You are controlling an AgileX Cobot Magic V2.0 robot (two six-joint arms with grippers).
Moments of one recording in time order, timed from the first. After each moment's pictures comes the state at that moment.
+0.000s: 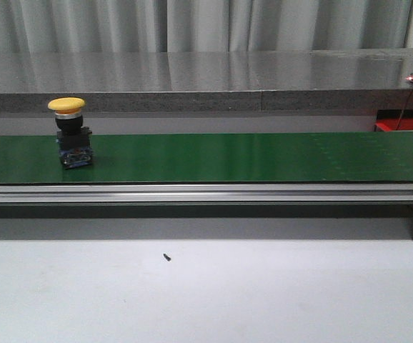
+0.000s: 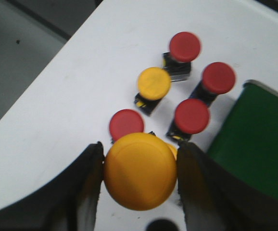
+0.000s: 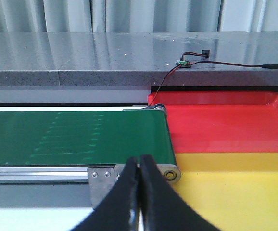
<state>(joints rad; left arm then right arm) 0.50 1.51 -1.24 -0.03 0.70 -0.06 -0.03 -0.01 0.03 -0.03 0.07 0.08</state>
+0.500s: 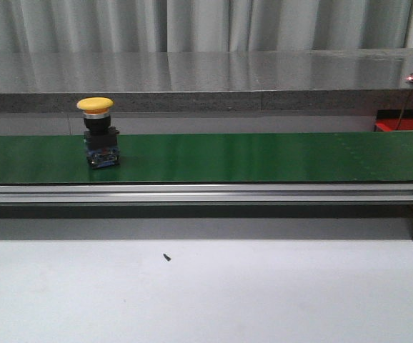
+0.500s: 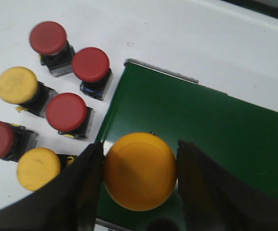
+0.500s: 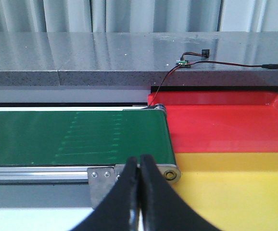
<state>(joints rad) 0.27 1.60 -1.28 -0.07 0.72 -0.06 -0.03 -0.01 0.03 -0.03 0.07 0.08</state>
